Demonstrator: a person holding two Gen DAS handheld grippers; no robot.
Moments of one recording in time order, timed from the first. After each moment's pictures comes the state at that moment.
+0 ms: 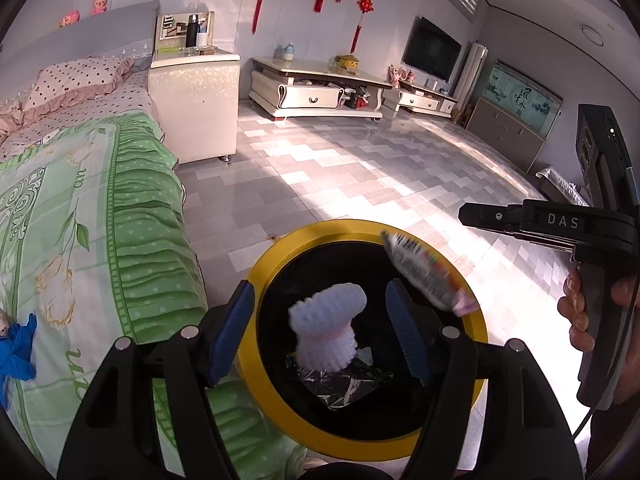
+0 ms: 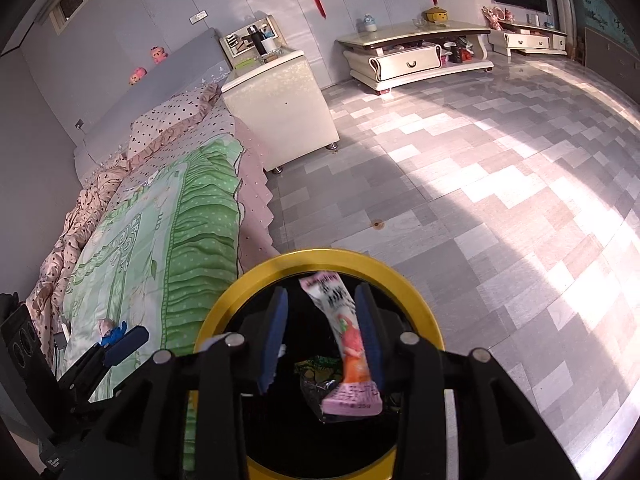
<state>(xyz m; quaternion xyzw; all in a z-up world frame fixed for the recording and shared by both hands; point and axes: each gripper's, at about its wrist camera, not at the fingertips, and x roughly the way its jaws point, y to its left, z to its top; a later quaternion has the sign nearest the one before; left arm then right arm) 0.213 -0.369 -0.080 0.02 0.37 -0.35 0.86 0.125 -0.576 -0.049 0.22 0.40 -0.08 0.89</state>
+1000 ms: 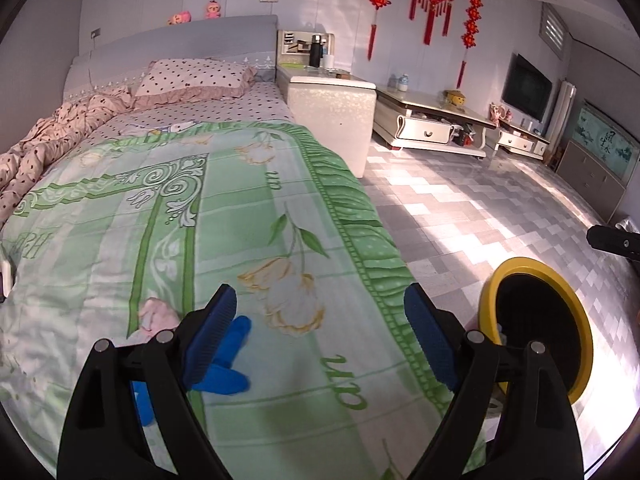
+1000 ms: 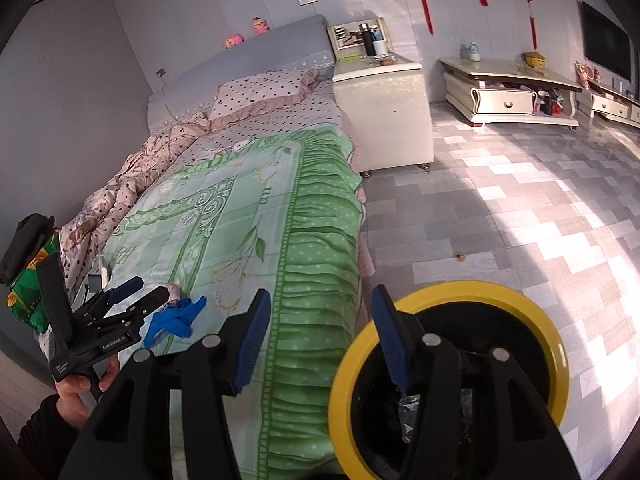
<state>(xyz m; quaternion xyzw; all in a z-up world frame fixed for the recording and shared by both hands) 0.284 -0.138 -0.064 0.01 0.35 -0.17 0.92 0.183 -0.411 -0.005 0.12 0.38 0.07 0.91</state>
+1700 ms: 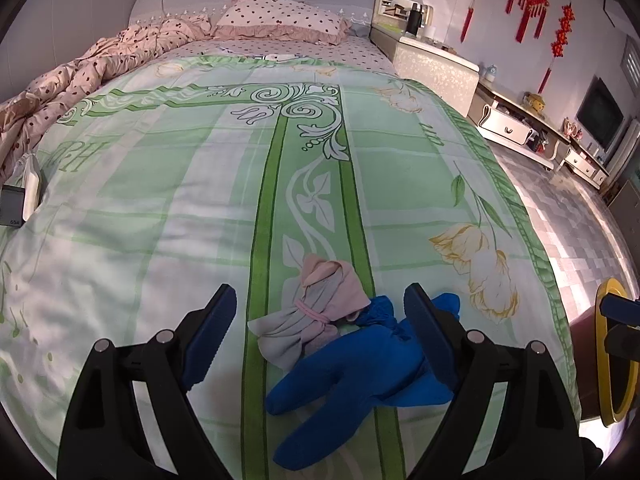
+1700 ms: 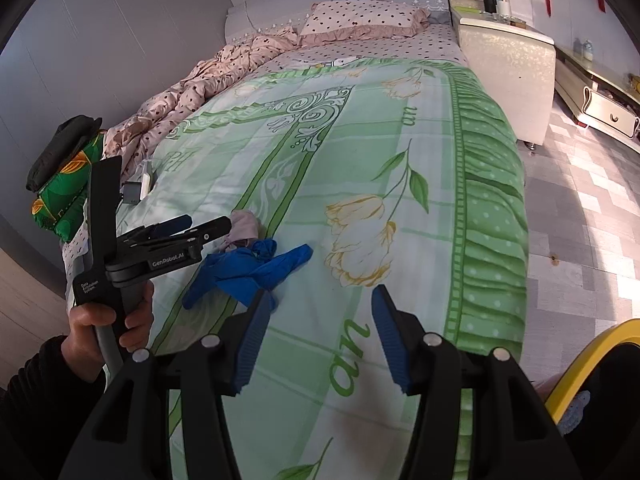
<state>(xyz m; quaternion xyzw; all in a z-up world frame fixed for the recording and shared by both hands) 0.365 0.008 -0.157 -0.05 0.43 -0.06 0.90 0.272 -0.229 -0.090 0.05 0.47 0.22 0.85</state>
